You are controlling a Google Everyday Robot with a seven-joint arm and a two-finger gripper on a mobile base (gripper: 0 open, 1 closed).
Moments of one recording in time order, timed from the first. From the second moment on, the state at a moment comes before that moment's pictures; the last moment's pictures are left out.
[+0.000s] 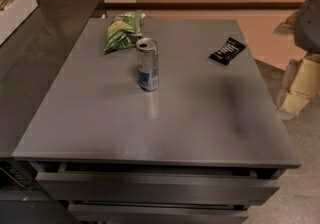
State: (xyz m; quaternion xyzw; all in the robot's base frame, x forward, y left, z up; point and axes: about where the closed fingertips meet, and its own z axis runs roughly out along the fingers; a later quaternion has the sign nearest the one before) arm 0.438 -0.217 0.976 -0.60 0.78 -0.03 0.16
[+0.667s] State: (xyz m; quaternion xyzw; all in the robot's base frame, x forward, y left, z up) arm 0.442 -0.207 0.977 -0.60 0.78 -0.02 0.17
